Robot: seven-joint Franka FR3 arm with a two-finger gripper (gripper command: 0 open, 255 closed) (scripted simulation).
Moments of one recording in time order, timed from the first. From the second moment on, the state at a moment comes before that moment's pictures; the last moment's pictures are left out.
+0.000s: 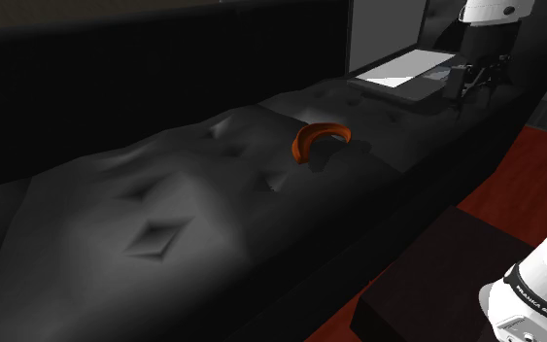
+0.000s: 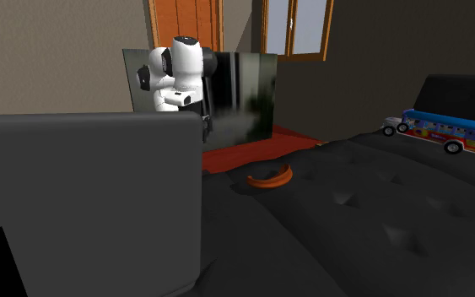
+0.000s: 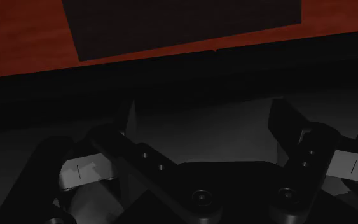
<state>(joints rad) -0.01 -0.79 -0.06 -2.39 -0.03 1.46 0.11</state>
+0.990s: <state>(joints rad) -0.08 -0.47 0.26 -2.20 0.16 1.61 0.81</state>
